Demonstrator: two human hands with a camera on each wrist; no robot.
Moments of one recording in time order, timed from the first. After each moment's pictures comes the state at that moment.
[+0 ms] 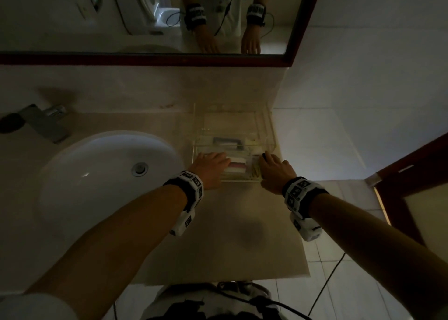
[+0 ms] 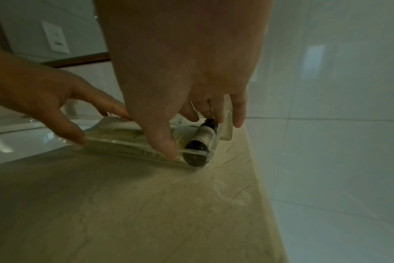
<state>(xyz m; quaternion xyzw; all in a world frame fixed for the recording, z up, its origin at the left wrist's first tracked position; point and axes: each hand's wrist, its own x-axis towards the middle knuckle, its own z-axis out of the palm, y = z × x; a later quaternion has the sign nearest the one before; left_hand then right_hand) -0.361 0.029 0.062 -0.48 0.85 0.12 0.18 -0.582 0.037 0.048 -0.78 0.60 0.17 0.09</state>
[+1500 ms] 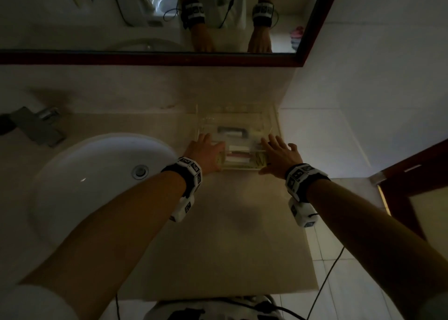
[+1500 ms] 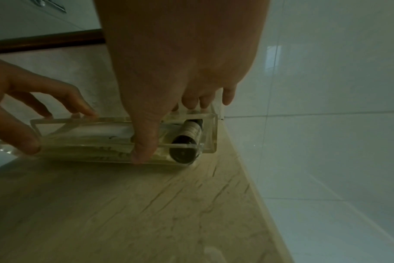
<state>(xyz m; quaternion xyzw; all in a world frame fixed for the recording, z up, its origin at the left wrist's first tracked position) -0.341 -0.040 0.053 -0.57 0.80 0.13 0.14 -0.582 -0.029 0.047 -0.76 0.62 0.16 0.12</state>
